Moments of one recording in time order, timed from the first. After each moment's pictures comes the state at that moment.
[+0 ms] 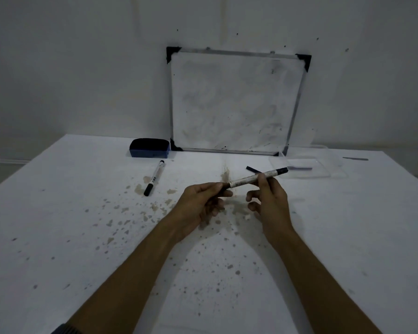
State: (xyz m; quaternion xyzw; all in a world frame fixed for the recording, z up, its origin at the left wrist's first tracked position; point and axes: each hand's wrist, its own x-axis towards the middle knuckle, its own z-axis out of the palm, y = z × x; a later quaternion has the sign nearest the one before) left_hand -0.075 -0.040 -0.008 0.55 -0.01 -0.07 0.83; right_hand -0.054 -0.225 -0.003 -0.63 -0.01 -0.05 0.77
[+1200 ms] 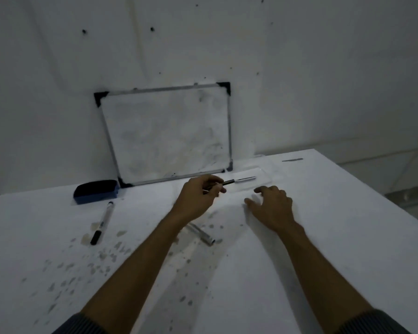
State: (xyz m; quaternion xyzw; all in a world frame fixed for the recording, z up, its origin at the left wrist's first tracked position) left_hand -0.010 -0.149 0.057 0.84 -0.16 0.07 0.51; right_hand -0.010 -0.374 0.007 -0.96 0.08 -0.10 0.25
